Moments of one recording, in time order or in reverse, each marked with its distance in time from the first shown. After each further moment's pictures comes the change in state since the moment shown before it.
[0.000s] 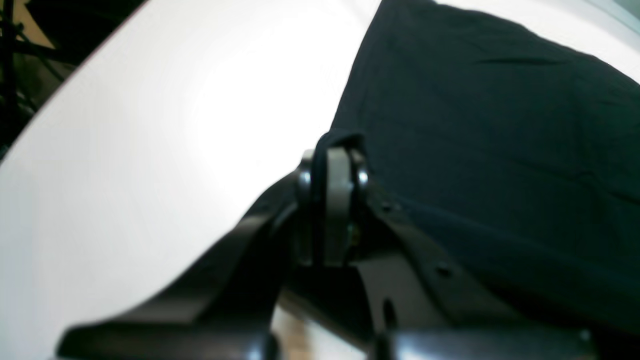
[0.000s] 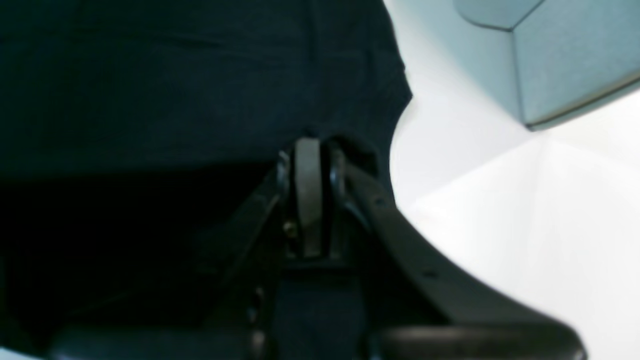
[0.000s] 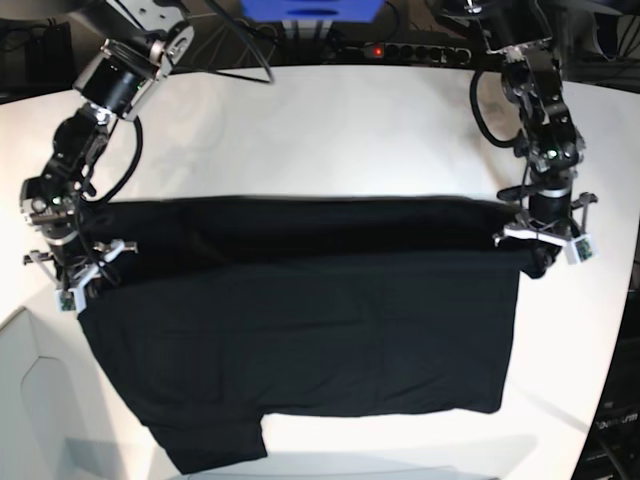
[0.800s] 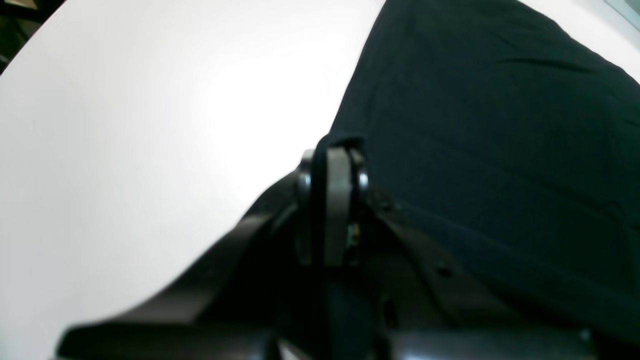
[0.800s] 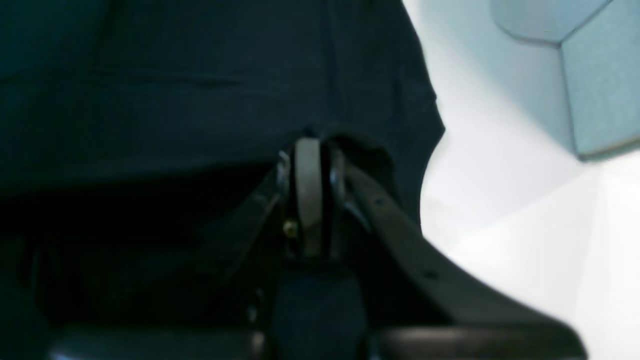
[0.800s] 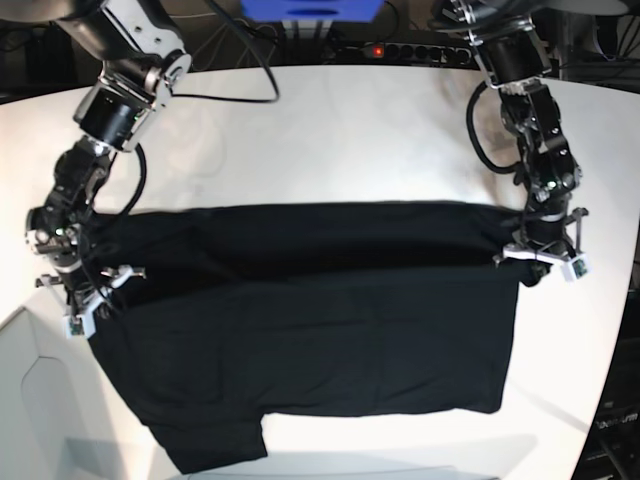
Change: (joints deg) left arm -8.3 0.0 0.4 -11.9 -0.2 0.0 -0.1; right arm 6.8 0.5 -2.1 -8.6 -0.3 0.0 0.0
